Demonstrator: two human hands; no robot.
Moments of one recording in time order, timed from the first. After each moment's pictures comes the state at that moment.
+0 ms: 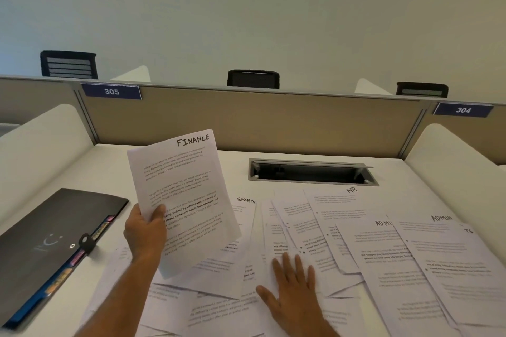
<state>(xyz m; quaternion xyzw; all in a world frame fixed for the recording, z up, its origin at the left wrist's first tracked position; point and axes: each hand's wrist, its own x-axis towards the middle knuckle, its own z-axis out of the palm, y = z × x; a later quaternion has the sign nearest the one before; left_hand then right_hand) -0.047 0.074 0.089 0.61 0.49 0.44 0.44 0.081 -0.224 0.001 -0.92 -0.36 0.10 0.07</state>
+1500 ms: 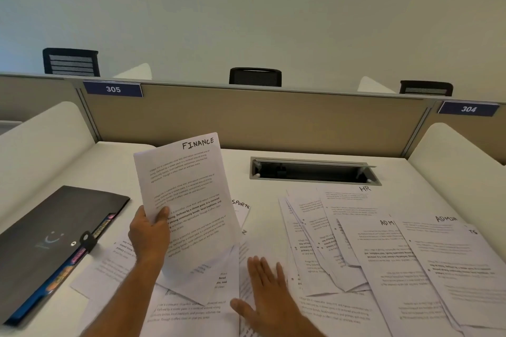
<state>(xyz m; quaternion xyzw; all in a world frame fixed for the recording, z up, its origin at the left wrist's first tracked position) -0.045 0.069 0.080 0.62 0.49 0.43 0.45 0.055 -0.196 0.011 -0.85 -0.49 0.14 0.10</state>
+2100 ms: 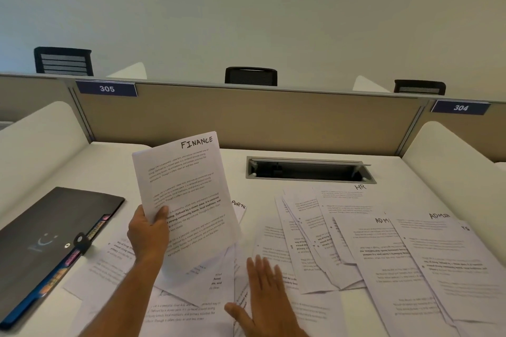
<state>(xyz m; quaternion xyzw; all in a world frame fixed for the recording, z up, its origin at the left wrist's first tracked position) -0.039 0.067 0.080 0.62 0.48 0.42 0.45 0.033 -0.200 0.024 -0.88 -0.45 0.08 0.12</state>
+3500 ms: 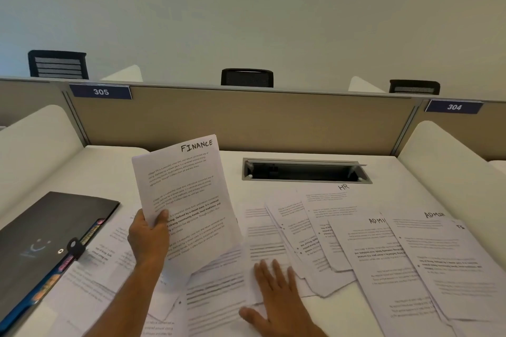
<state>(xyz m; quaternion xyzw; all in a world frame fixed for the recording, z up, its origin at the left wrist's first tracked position) -0.032 0.057 0.080 0.62 0.47 0.42 0.46 0.072 -0.226 0.008 -0.87 -0.47 0.11 0.07</state>
